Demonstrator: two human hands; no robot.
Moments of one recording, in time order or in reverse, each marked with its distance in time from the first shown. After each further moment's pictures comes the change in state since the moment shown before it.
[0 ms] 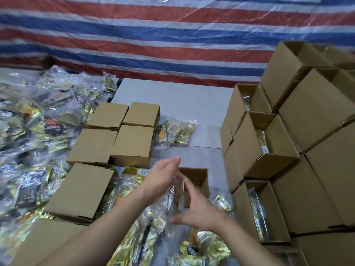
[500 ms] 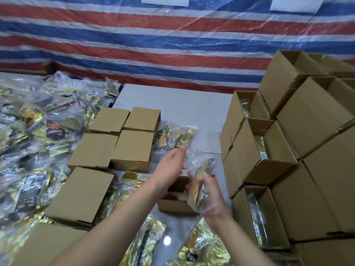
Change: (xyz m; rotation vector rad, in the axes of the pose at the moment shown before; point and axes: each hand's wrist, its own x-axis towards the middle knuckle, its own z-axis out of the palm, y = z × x) left_hand 0.013 0.040 0.018 -0.113 0.064 -0.048; right_hand 0.002 -0.021 -0.015 0.939 0.430 0.064
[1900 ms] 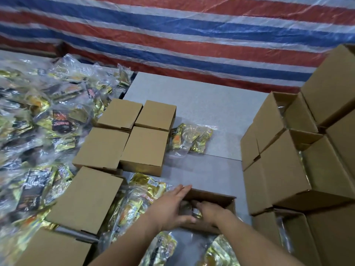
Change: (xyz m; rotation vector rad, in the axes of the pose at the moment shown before) left_hand 0.056 -0.163 -0.058 0.953 -0.375 0.146; right_hand 0.151 0.084 -0.047 -1.838 -0.587 0.349
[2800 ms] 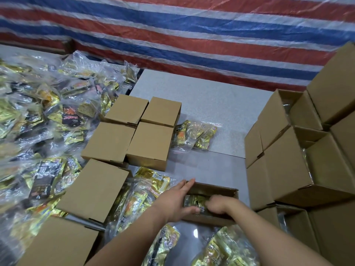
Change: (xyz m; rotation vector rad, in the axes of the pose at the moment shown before) left_hand -0.007 0.014 -0.003 -0.007 -0.029 -0.086; right_hand -0.016 0.000 -0.023 0.181 -0.075 0.231
